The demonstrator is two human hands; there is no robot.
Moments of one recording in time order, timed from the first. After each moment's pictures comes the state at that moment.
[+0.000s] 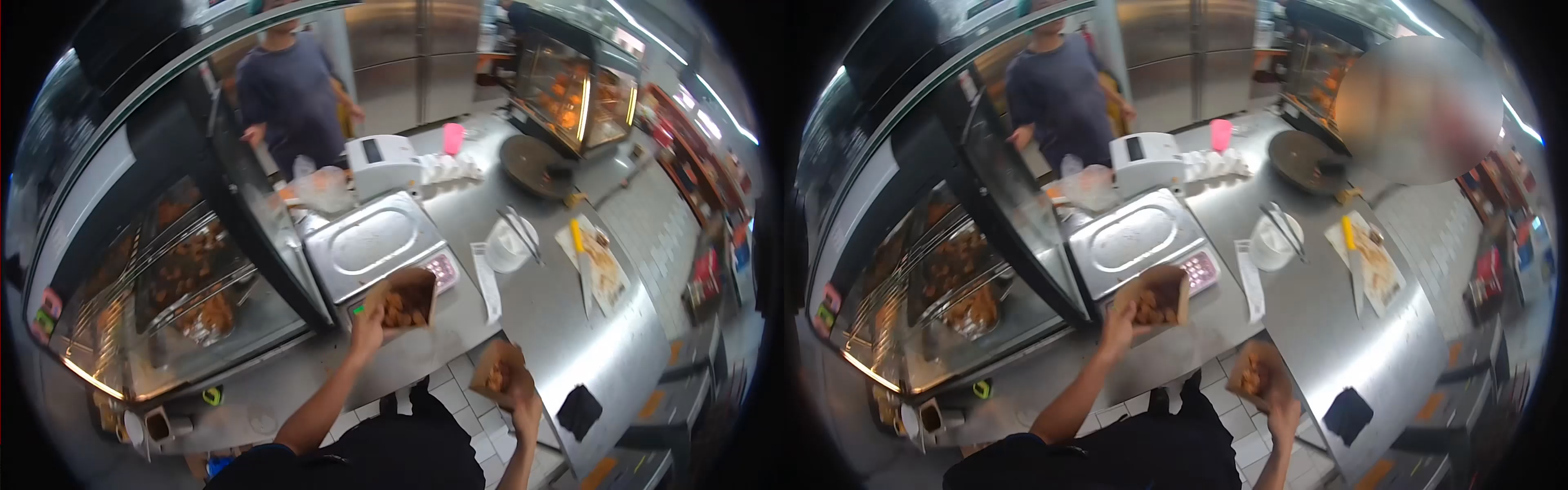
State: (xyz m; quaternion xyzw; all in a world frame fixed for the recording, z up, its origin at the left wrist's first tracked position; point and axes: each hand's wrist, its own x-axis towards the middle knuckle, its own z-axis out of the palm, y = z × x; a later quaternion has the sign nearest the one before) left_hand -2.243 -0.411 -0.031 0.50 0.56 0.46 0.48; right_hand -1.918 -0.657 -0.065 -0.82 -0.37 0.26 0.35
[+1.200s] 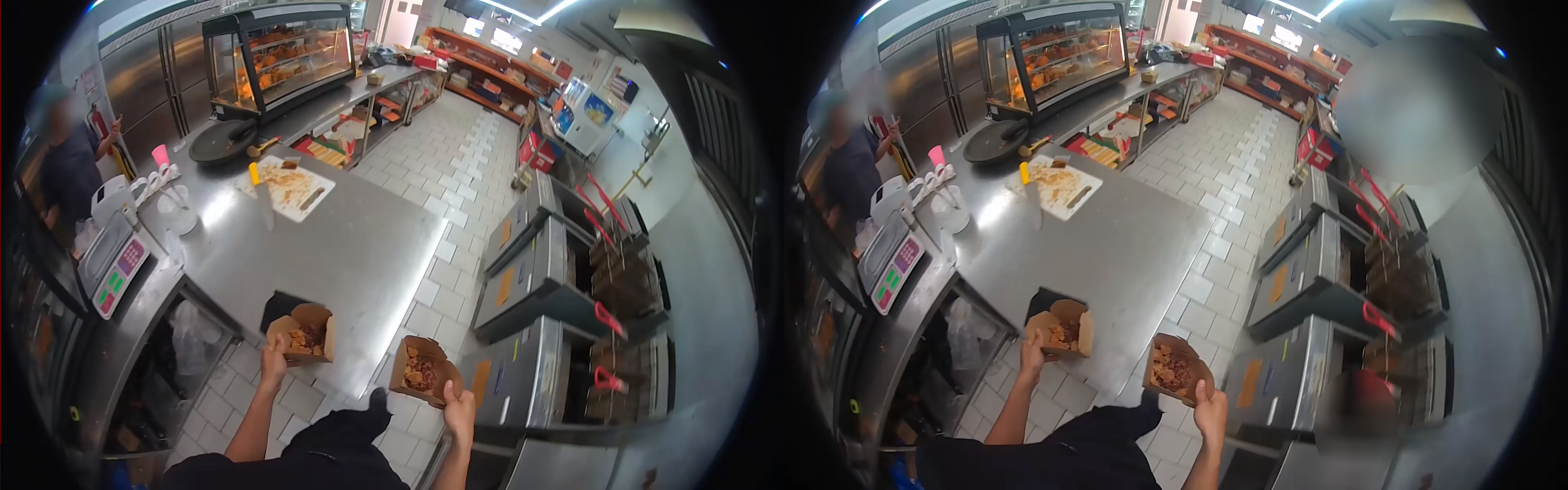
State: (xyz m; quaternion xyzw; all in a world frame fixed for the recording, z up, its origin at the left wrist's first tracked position) left_hand -1.807 -0.821 -0.092 0.51 0.45 0.28 0.67; right_hand -1.599 -1.156 -0.018 -0.85 -0.09 0.20 0.48
